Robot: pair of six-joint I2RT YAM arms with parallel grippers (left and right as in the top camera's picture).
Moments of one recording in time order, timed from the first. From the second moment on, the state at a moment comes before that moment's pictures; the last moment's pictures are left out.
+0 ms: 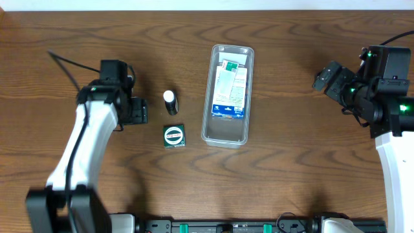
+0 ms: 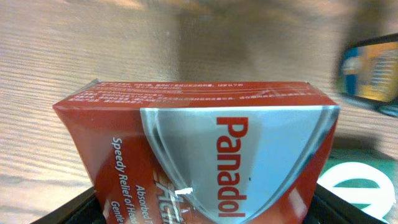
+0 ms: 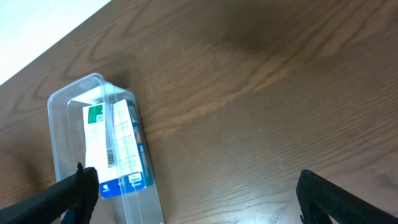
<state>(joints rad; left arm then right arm) 0.00 1.50 1.11 -0.90 -0.10 -0.07 -0.04 1.29 1.36 -0.98 -0.06 0.54</state>
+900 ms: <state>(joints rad) -0.77 1.53 1.14 -0.57 -0.06 -0.28 -0.04 1.29 1.36 -0.98 -0.06 0.54</state>
